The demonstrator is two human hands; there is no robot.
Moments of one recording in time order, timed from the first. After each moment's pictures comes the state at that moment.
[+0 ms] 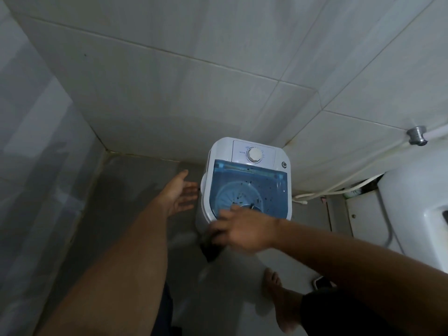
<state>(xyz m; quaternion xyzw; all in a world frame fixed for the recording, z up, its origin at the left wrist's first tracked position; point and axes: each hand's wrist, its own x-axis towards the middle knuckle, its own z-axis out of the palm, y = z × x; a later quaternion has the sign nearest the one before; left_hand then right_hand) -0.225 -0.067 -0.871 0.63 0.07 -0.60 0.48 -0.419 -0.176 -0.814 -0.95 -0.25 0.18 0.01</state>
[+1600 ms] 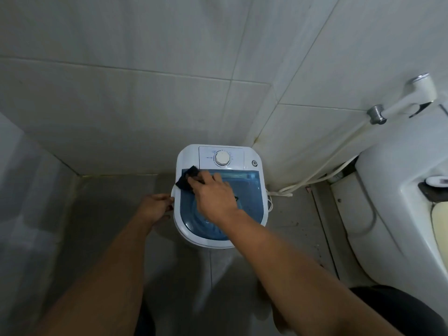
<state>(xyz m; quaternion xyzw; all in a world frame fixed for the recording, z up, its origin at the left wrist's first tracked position) -0.243 -0.093 -0.887 0.74 -0.02 -0.50 0.45 -0.378 -0.205 -0.846 -0.95 0.29 0.01 0.08</state>
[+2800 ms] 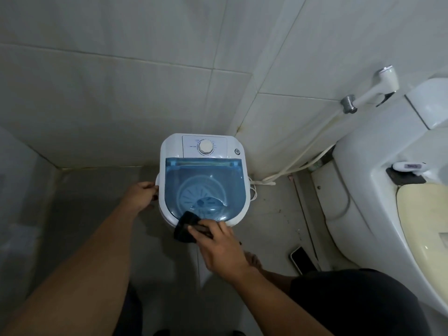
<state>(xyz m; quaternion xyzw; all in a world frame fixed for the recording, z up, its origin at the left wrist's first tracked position) -0.238 -0.091 -0.895 0.76 -0.04 -0.51 0.40 -0.525 -0.119 -0.889 -0.95 0.22 -0.12 0.17</state>
